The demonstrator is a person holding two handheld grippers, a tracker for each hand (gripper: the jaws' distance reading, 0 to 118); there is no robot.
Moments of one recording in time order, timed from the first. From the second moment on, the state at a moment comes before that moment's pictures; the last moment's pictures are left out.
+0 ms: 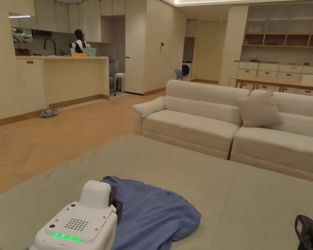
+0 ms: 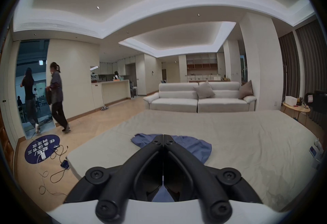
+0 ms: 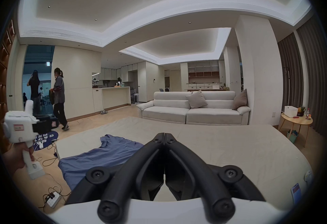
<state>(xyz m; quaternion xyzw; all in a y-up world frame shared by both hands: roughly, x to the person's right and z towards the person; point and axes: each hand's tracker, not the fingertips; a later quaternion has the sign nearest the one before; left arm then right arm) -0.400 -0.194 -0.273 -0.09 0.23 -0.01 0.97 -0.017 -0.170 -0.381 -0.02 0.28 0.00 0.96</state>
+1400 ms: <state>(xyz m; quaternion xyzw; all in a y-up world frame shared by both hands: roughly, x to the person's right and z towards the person) -0.386 -0.385 -0.611 -0.39 0.13 0.00 0.91 0.018 -0.256 -0.472 -0.12 0.23 0.00 0.97</state>
